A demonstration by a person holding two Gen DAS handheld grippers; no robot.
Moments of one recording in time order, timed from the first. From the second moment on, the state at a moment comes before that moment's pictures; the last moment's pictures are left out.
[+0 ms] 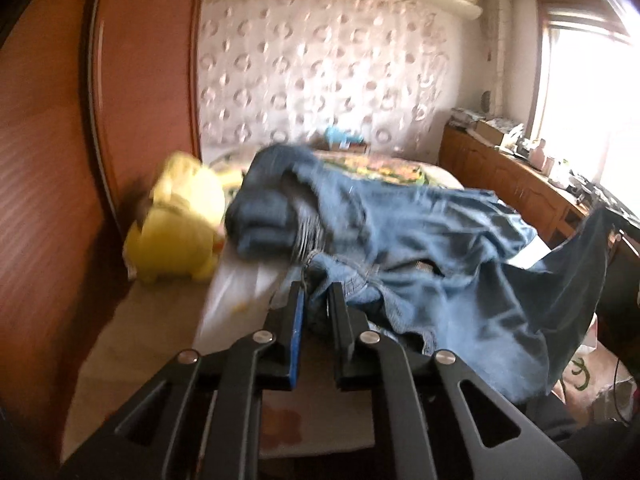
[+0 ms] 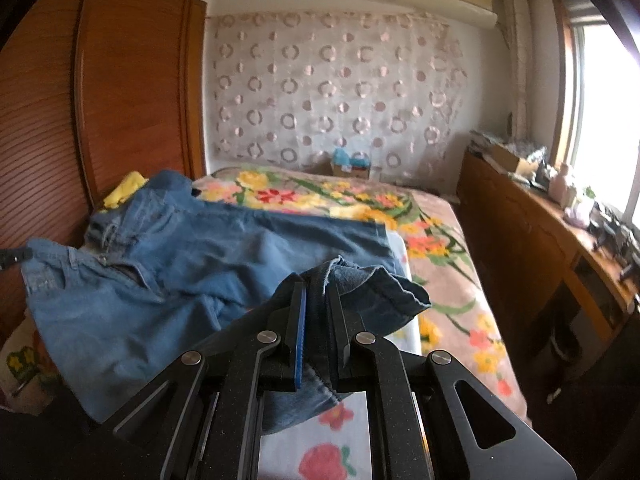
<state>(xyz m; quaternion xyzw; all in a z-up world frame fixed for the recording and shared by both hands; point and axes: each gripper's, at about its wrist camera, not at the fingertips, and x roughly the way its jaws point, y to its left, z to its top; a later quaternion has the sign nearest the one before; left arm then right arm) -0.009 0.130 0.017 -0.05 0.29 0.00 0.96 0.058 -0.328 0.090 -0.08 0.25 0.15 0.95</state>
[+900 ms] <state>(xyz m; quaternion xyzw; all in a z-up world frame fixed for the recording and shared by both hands) 0.029 0.101 0.006 -0.02 0.29 -0.02 0.96 0.142 -0.307 0.021 -0.04 0.33 0.22 0.92</state>
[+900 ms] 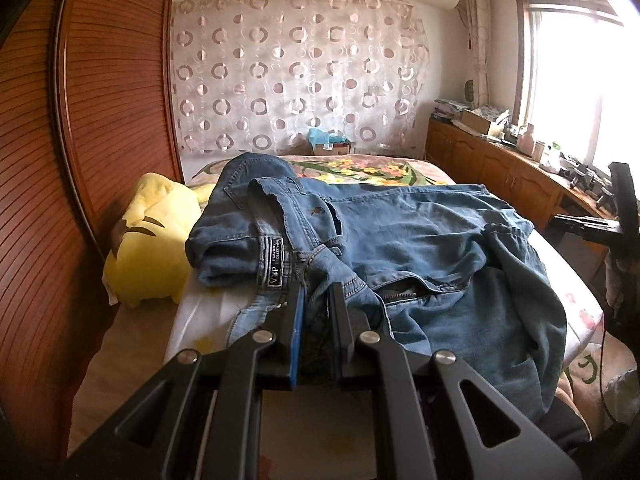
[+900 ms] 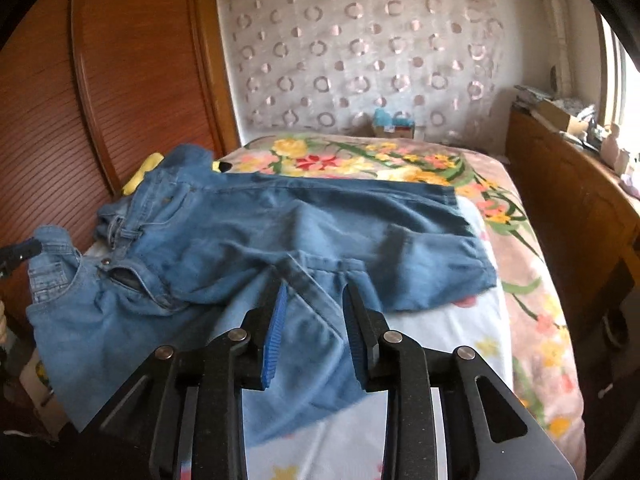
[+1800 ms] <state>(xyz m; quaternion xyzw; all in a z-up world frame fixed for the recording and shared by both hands) 0.030 0.098 0.011 -0.02 0.27 -0.02 0.96 0.145 -0.319 -0.005 0.02 0.34 0.24 0.91</state>
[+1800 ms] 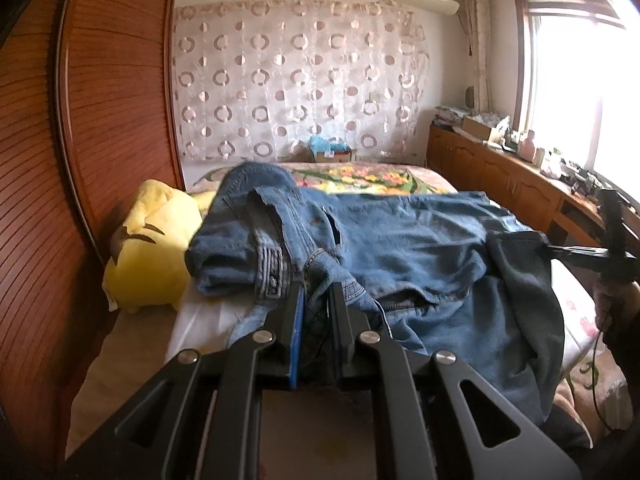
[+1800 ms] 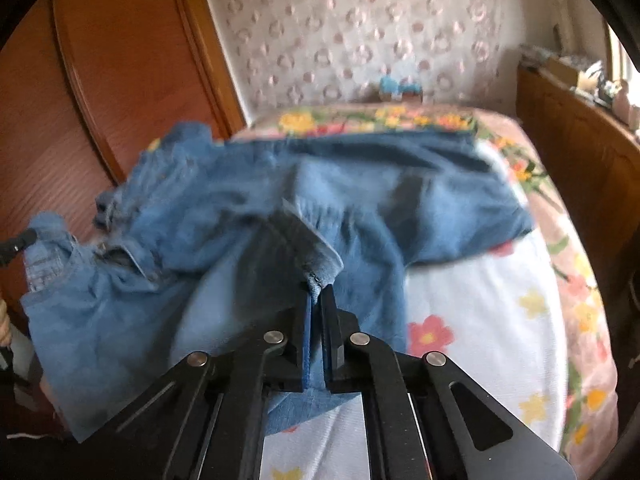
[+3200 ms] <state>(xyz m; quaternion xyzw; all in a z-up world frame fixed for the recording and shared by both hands) 0.175 0.135 0.050 -0.06 0.24 0.03 0.97 0.233 -0.408 0.078 -0.01 0.23 0.10 0.97</state>
